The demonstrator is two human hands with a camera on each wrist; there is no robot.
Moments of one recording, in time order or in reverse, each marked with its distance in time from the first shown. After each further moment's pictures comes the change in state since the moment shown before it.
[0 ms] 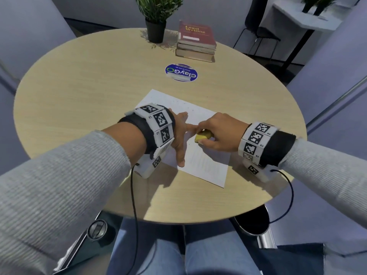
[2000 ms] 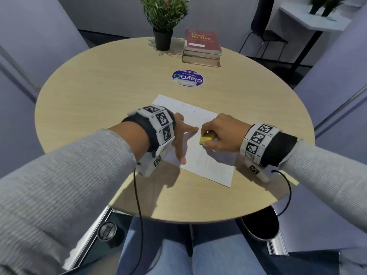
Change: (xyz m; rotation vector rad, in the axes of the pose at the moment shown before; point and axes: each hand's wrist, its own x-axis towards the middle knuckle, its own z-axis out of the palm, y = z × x) left_hand -0.009 -0.009 0.001 0.018 0.014 -0.057; right_hand 0.002 -0.008 -0.004 0.056 0.001 0.055
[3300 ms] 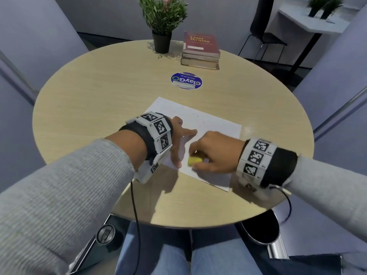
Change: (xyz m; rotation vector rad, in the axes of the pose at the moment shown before) left_hand 0.018 -0.005 0.007 -0.046 -0.014 -0.008; right_hand -0.014 -0.033 0.002 0.049 -0.099 -0.156
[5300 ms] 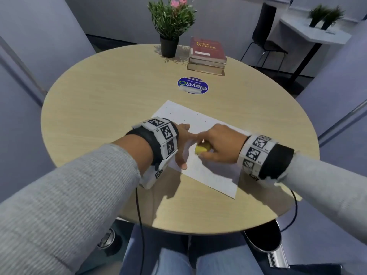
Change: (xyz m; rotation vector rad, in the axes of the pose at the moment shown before) left_hand -0.027 0.000 -0.007 0.012 0.055 0.160; right_hand 0.021 0.002 -0.013 -0.043 0.055 0.119
